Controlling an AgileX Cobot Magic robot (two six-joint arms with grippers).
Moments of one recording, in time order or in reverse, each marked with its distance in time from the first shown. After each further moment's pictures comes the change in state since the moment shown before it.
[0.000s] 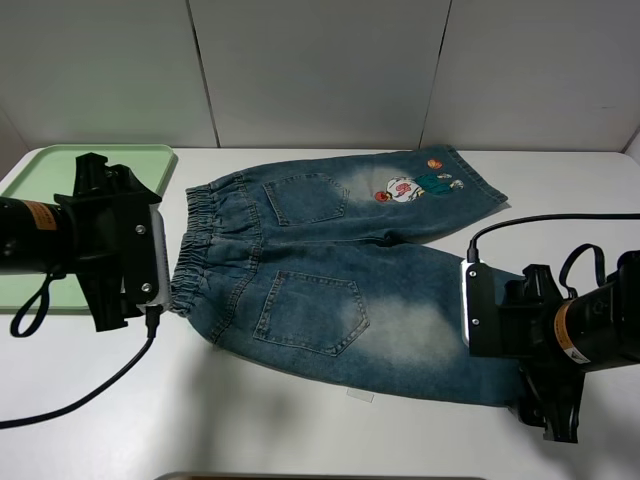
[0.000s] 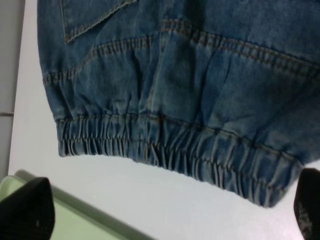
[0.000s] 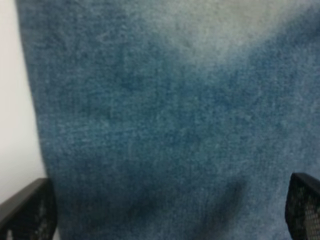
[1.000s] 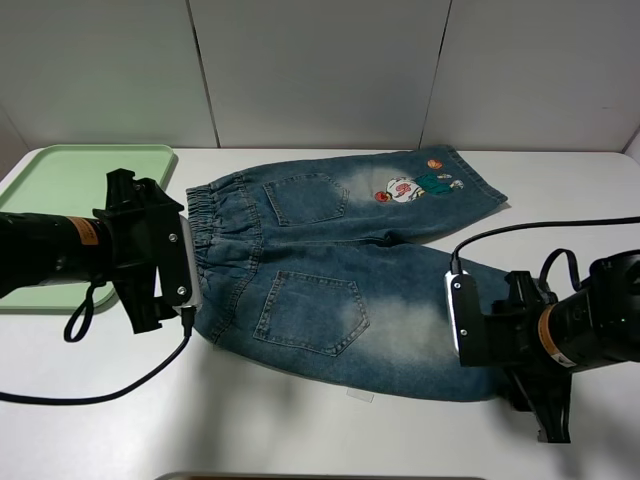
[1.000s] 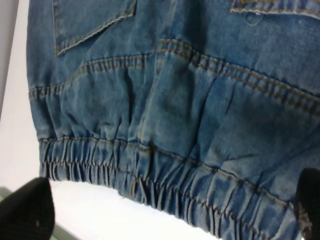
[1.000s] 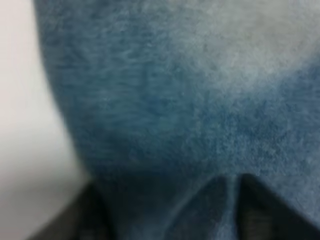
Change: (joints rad) left arm -0.036 0.150 -0.001 -0.001 -0.172 -0.070; right arm -0.001 0.121 -0.019 -0.132 -0.041 0.051
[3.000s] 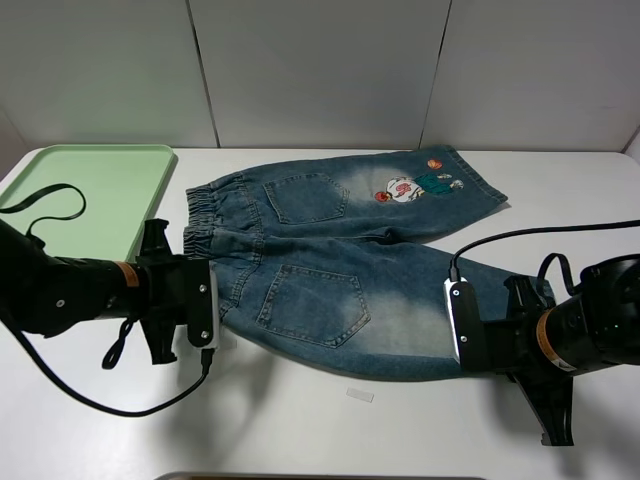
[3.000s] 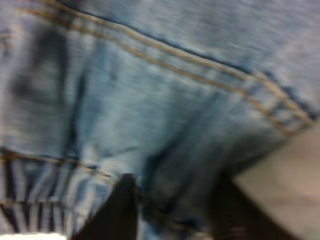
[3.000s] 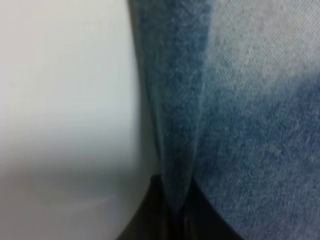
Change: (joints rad) left arm -0.002 0.338 -0.005 0.003 -0.198 0.071; right arm 0.000 0.015 0.000 -0.060 0.007 0.049
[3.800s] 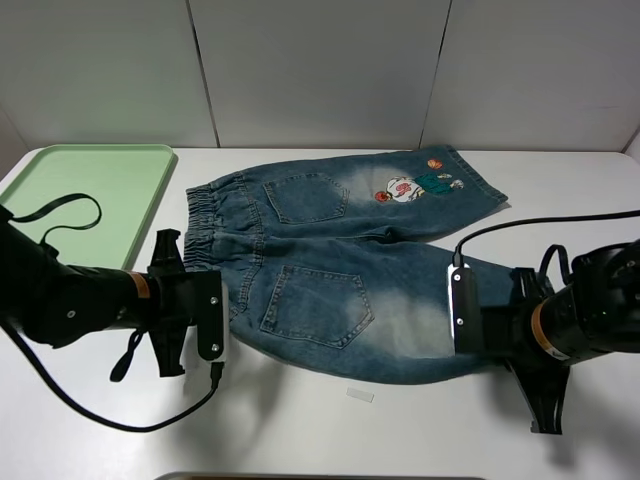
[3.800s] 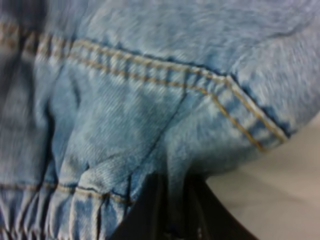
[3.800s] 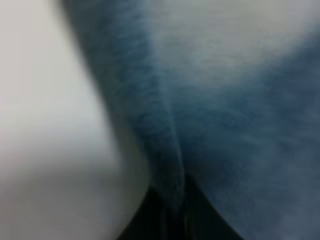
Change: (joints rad) left arm -0.098 0.003 0.000 -0.030 0.011 -0.045; right arm 0.000 0.009 -0.063 0.014 0.076 0.111
